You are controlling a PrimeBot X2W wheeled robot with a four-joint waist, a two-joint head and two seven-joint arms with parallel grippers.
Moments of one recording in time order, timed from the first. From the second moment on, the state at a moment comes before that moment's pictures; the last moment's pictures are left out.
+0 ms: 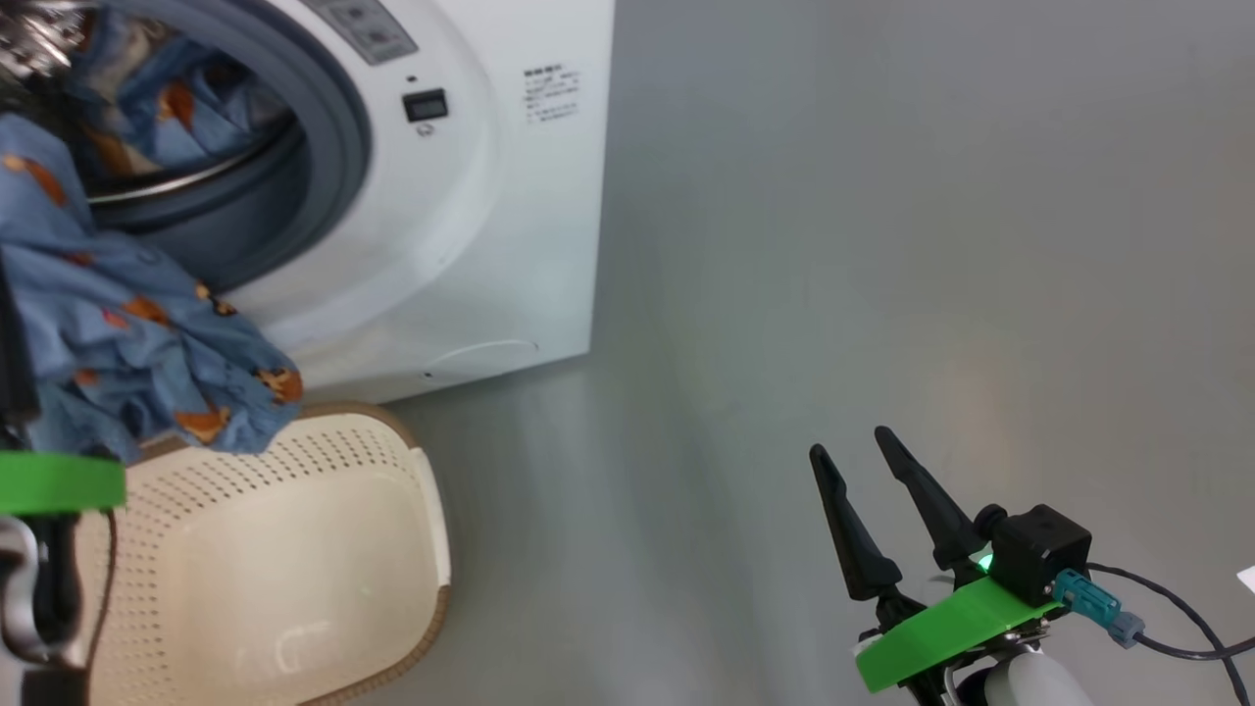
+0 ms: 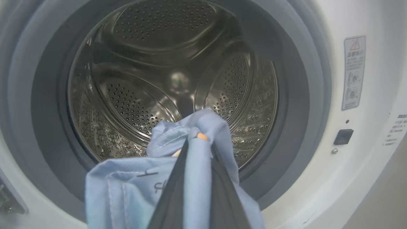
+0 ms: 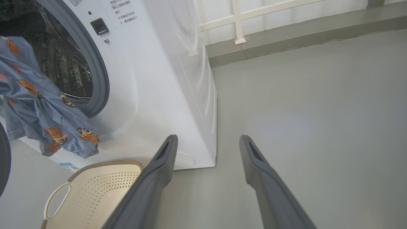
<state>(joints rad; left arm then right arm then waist) -0.37 0.24 0.16 0.14 -0.29 -0.13 -0.26 -0.15 -0.05 0.18 0.19 0.31 0.13 -0.25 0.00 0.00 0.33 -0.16</state>
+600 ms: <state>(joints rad) -0.77 0.42 0.02 0.45 -0.36 -0.13 -0.25 -0.21 -0.05 0.25 0.14 0.38 0.13 -0.25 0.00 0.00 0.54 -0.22</state>
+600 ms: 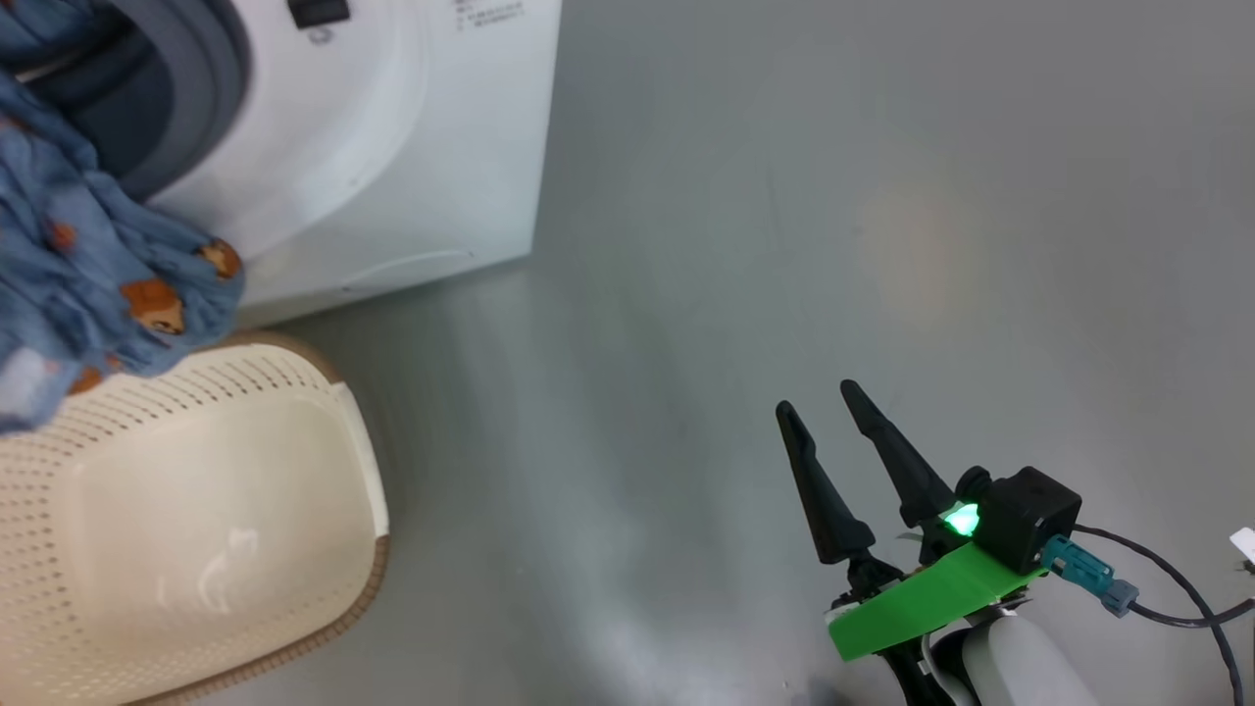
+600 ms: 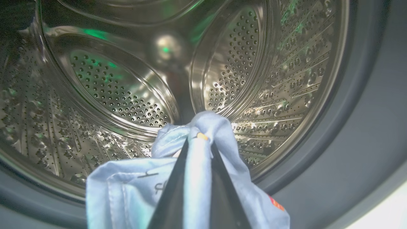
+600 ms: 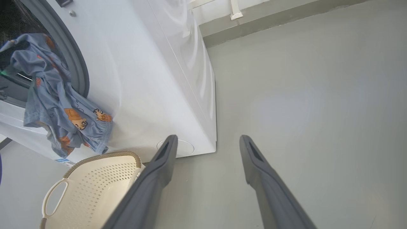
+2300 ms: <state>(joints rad) -1.40 0.61 -0.15 0.42 -0.35 -0.13 -0.26 -0.25 -0.05 0.35 0.08 0.44 0.13 -0.25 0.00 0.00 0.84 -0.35</state>
